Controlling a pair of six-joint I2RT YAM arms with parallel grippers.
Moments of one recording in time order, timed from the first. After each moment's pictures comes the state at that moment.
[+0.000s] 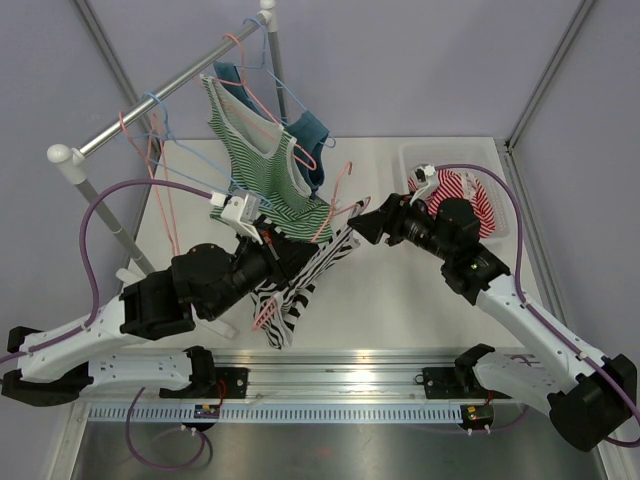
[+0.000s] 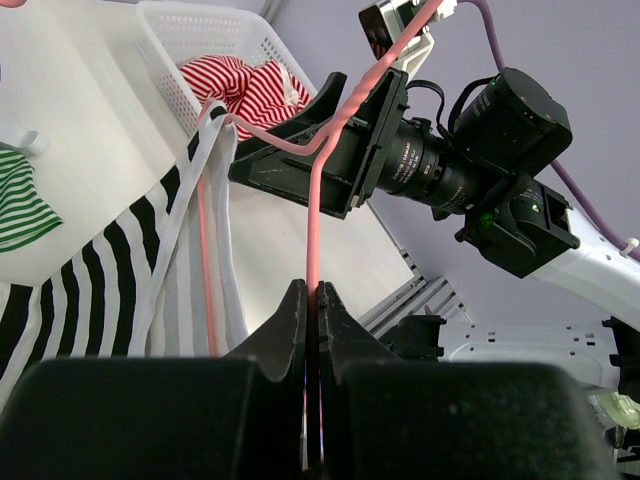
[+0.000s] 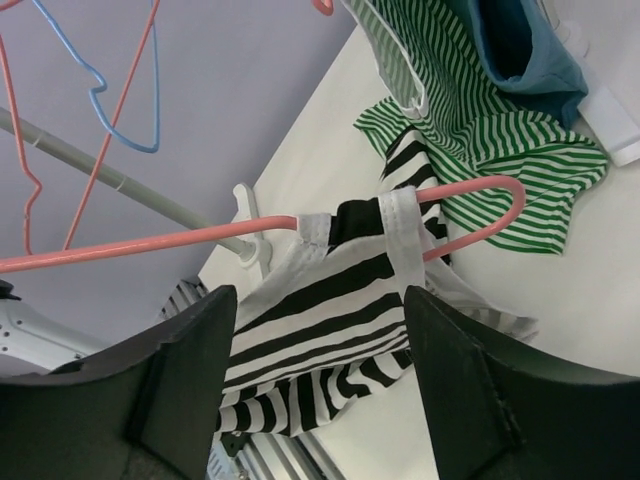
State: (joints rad) left arm -1.29 0.87 1.20 -0.44 -0.51 -0.66; right arm 0.53 1.02 0.83 0.09 -0.34 0.65
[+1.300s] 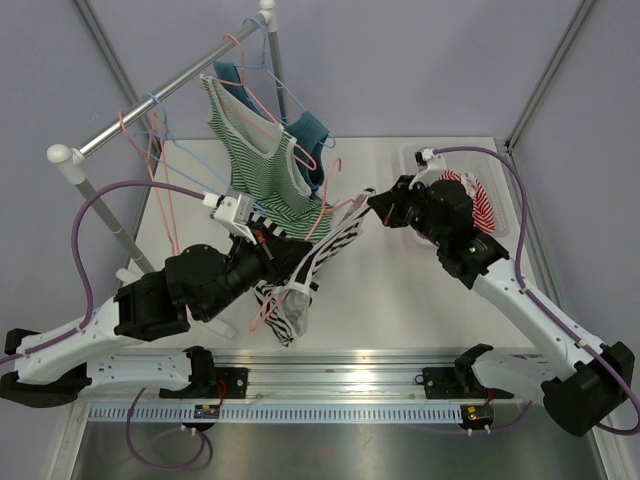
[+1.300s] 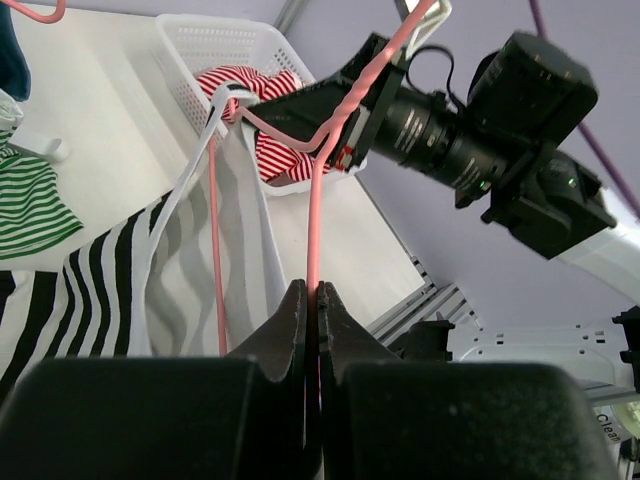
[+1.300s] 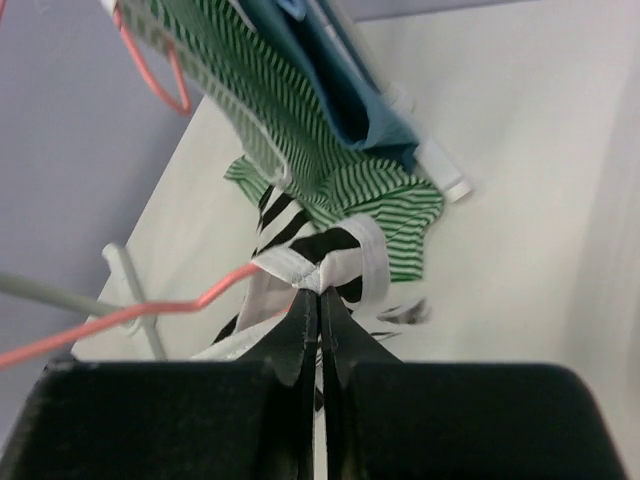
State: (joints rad) left arm -1.29 0.85 1.20 -0.46 -0.54 -0.65; right arm 0.54 1.09 0.98 -0.08 -0.08 0.51
